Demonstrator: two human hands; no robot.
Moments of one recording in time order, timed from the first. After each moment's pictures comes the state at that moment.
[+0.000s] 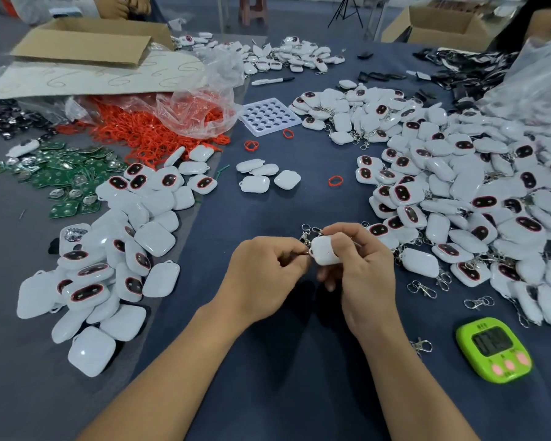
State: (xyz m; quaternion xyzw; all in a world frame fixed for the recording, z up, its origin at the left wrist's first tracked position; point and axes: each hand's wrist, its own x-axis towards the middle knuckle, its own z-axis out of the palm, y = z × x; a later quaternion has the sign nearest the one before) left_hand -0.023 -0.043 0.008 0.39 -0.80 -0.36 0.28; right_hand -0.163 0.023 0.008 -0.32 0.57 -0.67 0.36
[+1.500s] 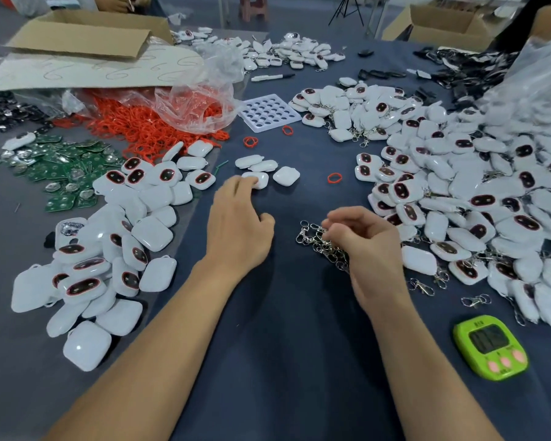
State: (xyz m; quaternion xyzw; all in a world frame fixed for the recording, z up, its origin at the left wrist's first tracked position) left_hand -0.029 -0.104 -0.006 0.54 -0.76 -0.18 0.32; right_hand -0.189 0.007 0.010 -0.34 0.59 -0.65 0.34
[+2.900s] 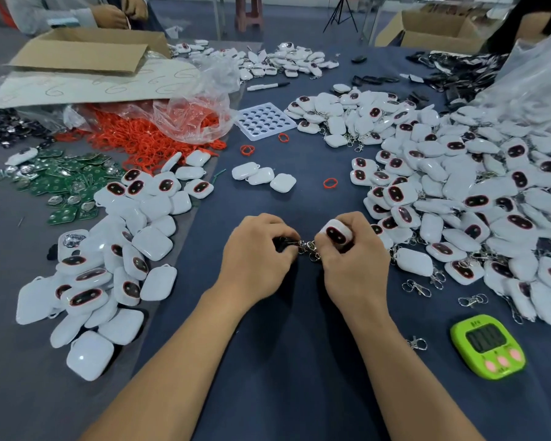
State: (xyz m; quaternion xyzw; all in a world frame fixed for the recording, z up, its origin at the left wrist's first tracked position) left_hand -0.035 -0.070 0.000 0.46 -0.81 -0.25 0.27; right_hand -0.174 0.008 -0.003 -0.41 0.73 -0.52 0.13
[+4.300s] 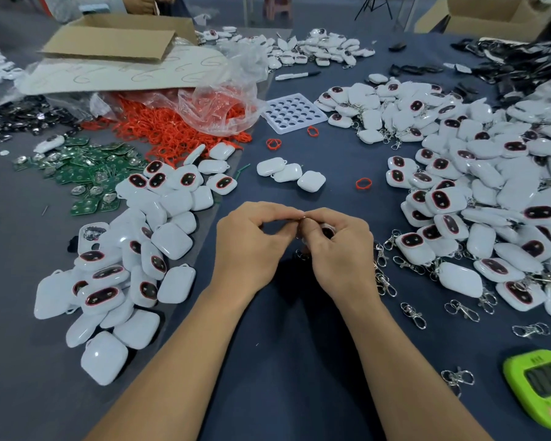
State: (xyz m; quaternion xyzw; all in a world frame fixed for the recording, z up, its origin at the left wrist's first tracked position) left_hand -0.014 -0.085 0.011 0.46 -0.70 -0.31 0.45; right_hand -0.142 -0.042 0.002 -0.48 0.65 -0.53 0.25
